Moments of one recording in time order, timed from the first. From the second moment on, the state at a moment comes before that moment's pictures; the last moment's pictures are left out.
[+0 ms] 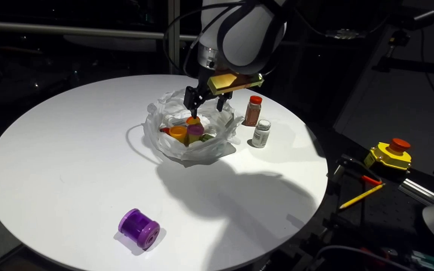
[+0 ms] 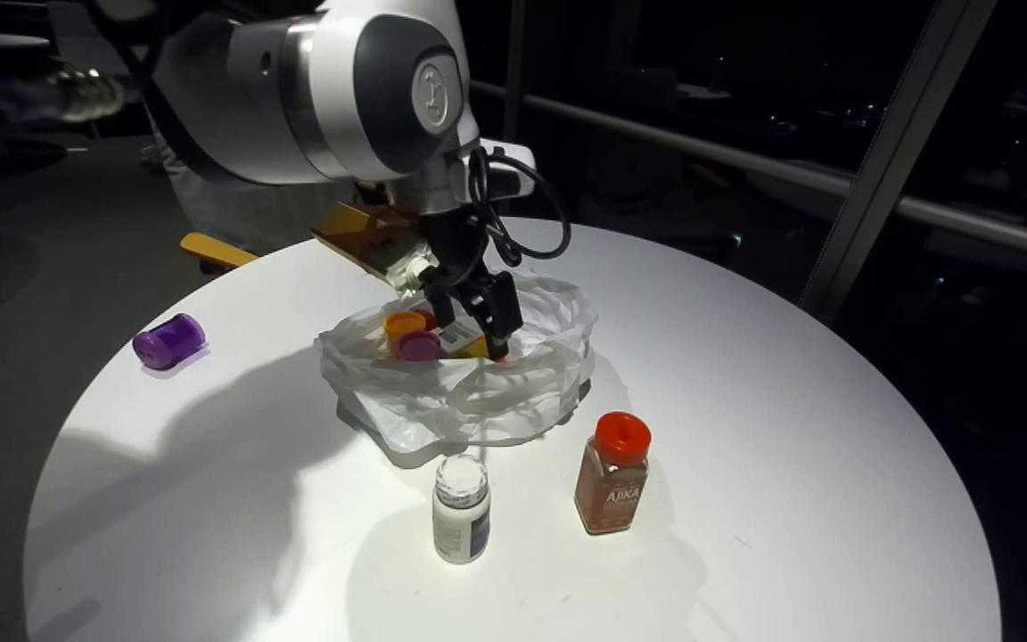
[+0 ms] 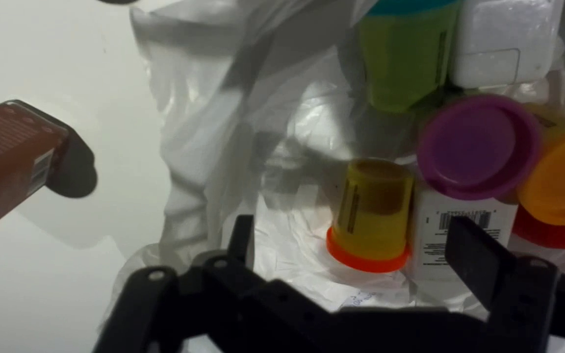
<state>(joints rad) 0.26 0.56 -0.22 -2.09 -0.17 2.79 0.56</state>
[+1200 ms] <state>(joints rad) 0.20 0.69 -0.17 -1.92 -0.03 2.76 0.52</state>
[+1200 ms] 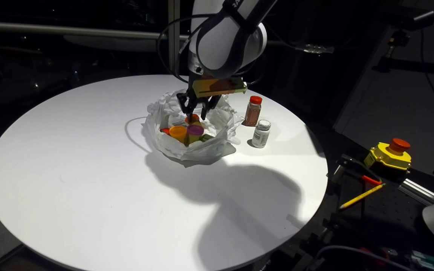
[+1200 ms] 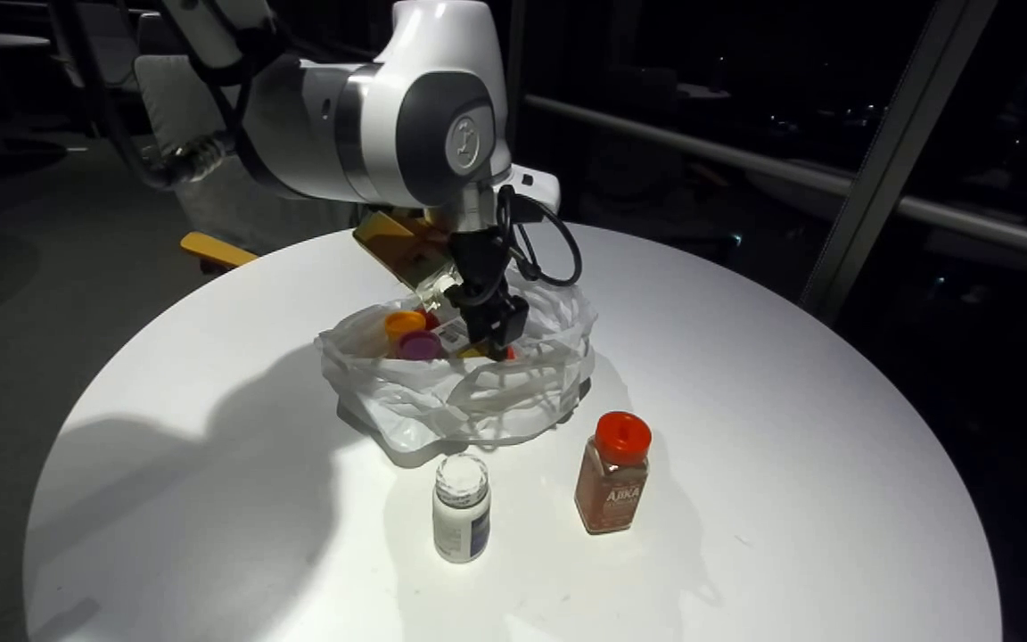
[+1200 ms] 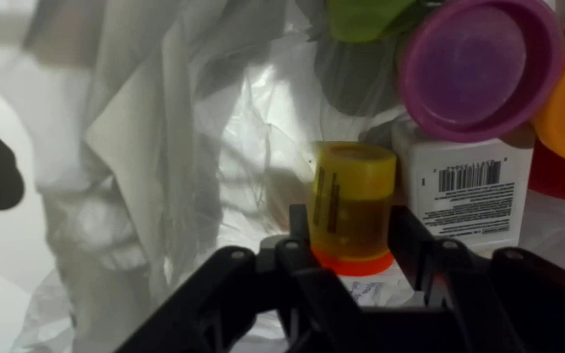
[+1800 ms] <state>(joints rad) 0.16 0.76 -0.14 -1.85 0.03 2.73 0.49</state>
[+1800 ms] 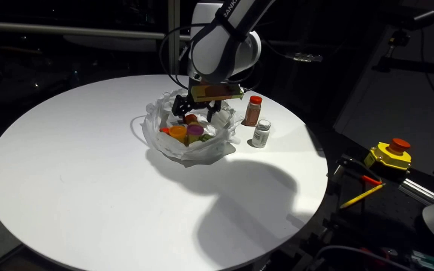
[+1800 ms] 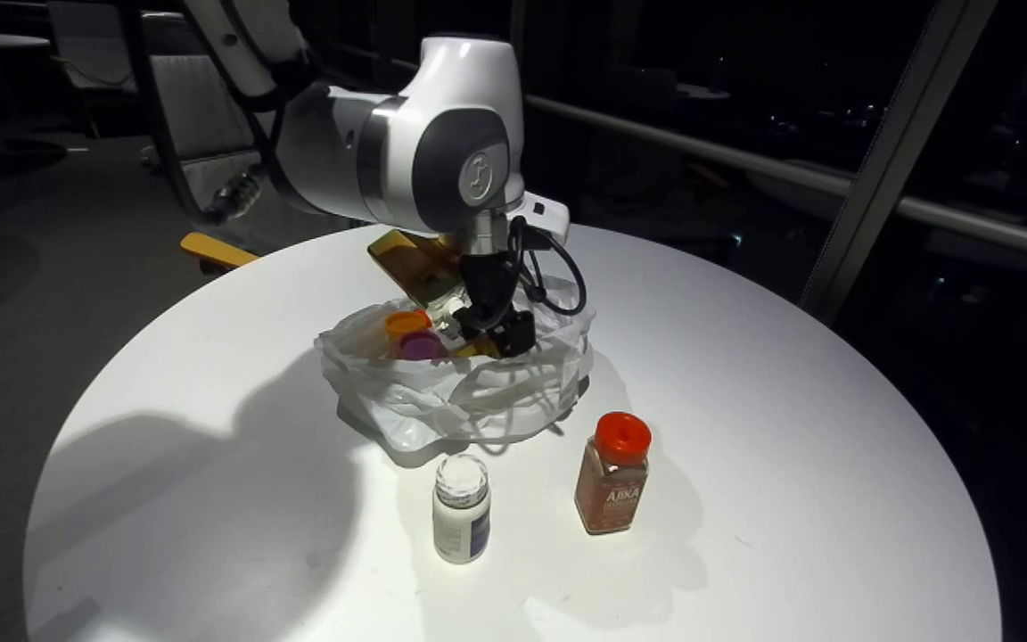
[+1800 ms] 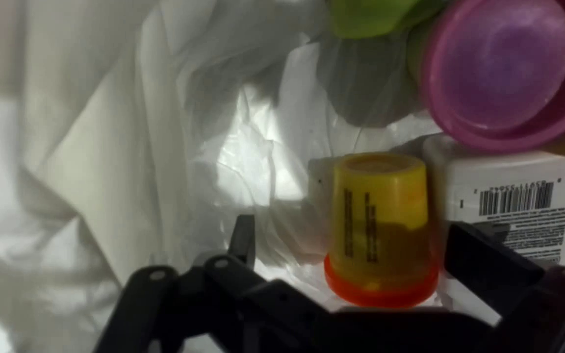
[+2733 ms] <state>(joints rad) 0.12 0.66 -0.16 -1.94 0.09 2.85 0.49</state>
